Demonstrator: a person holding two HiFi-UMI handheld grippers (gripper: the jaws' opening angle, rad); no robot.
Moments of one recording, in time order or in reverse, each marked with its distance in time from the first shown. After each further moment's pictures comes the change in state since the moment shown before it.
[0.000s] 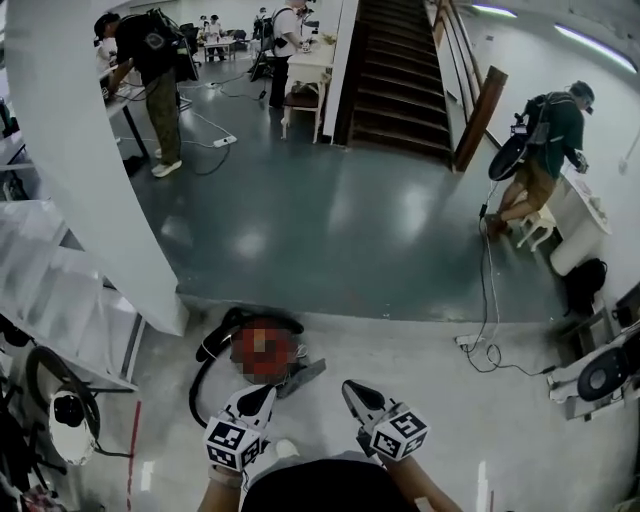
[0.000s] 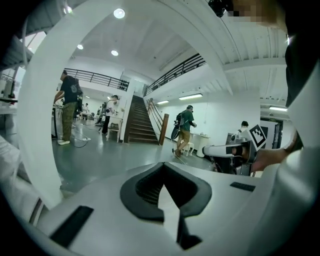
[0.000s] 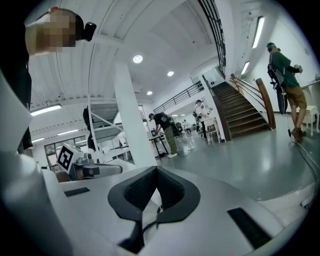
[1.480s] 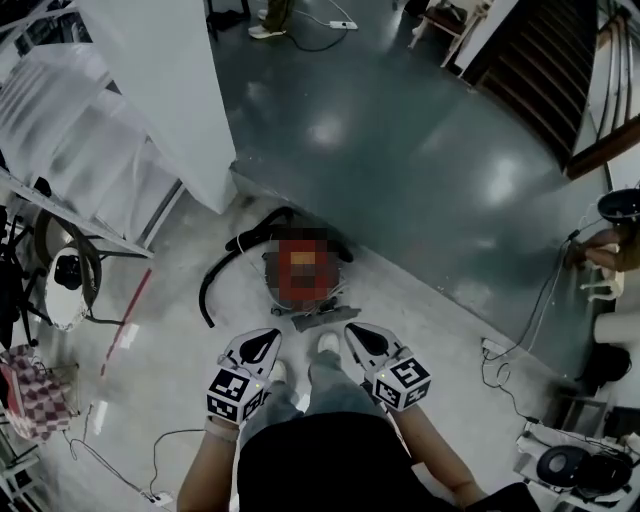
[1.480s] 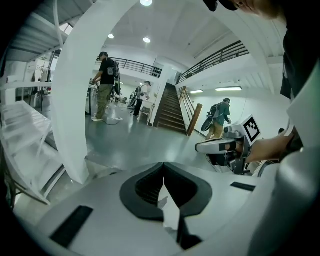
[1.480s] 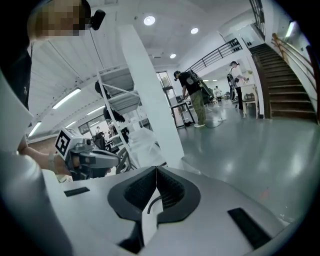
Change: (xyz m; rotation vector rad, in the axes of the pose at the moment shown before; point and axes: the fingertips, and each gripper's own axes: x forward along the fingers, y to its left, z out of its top) left arm 0.039 0.140 -0.094 -0.216 0.130 0.307; right arm 0.209 -0.041 -0.091 -0.104 0.402 0.355
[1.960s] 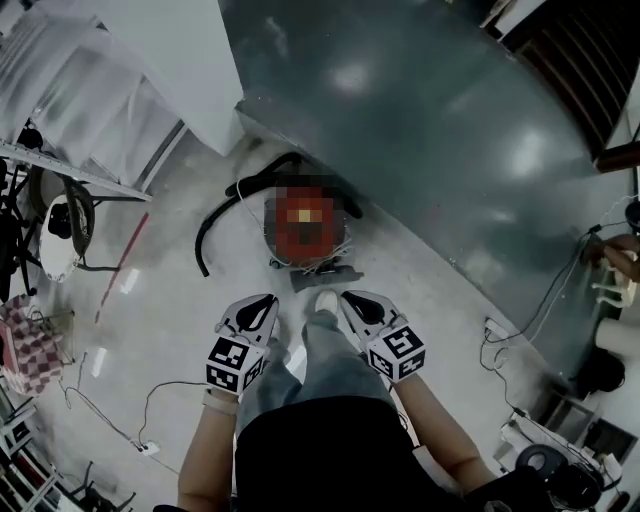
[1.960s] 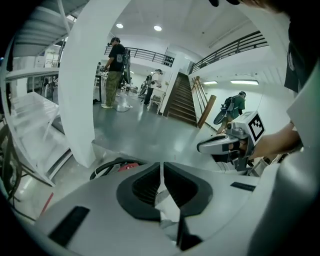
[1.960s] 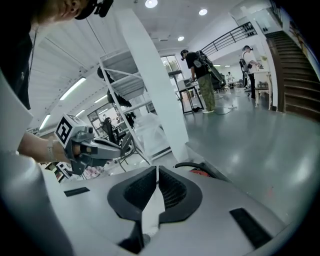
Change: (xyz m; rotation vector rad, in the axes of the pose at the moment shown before) left arm 0.065 0.016 -0.073 -0.092 0.125 0.107; right arm 0.046 -0.056 -0.077 -0.054 0.185 0.105
